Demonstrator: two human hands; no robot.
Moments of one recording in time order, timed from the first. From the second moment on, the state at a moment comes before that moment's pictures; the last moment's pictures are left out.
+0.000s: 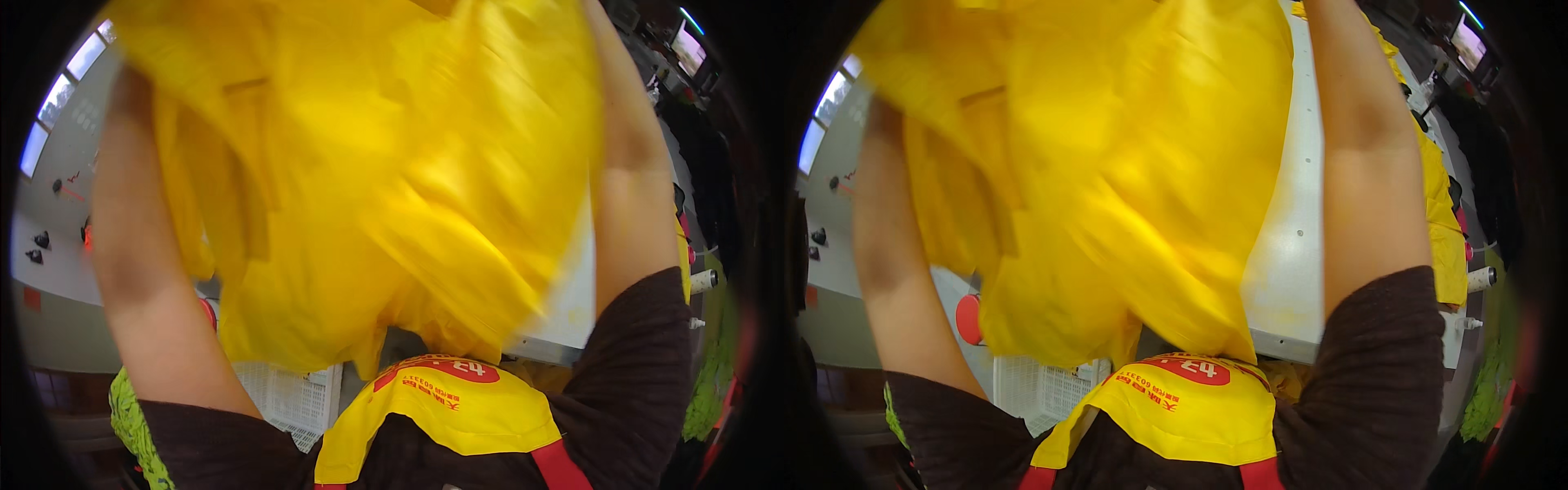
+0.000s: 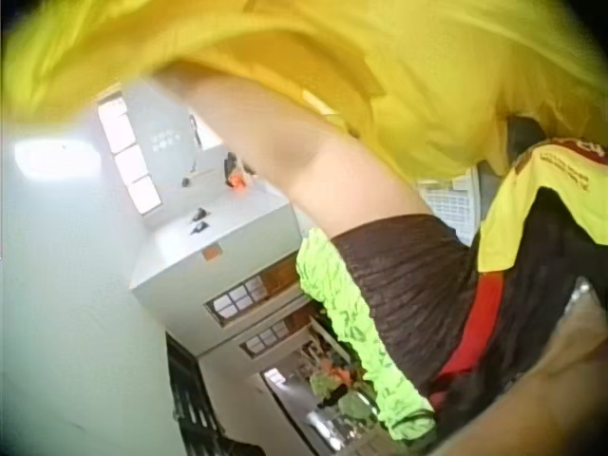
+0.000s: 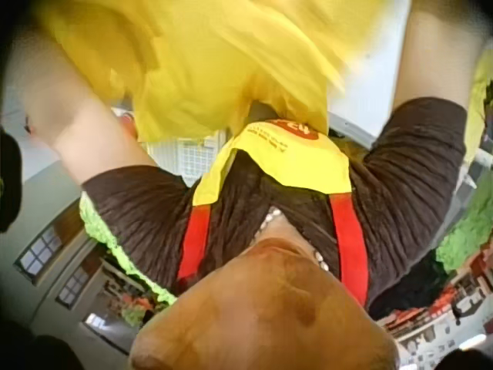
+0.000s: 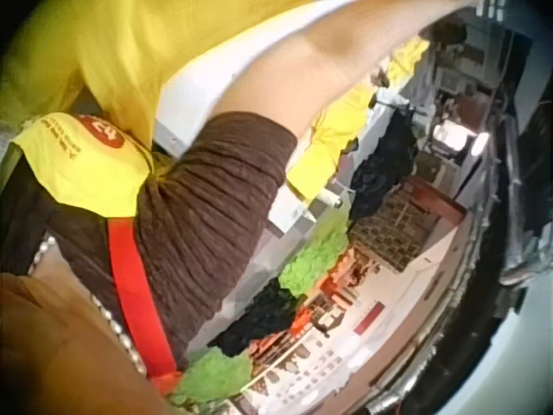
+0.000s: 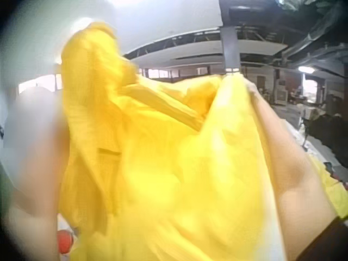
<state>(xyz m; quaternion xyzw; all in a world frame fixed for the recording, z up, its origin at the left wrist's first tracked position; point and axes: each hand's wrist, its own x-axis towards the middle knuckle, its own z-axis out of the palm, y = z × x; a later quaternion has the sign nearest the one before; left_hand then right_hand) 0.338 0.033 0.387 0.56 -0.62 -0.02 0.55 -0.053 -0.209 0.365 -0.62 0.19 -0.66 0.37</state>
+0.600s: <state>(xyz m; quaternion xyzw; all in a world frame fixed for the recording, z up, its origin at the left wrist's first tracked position) 0.202 0.092 -0.103 0.86 -0.51 0.00 0.07 -0.094 0.101 -0.077 -0.73 0.63 -0.15 0.22</state>
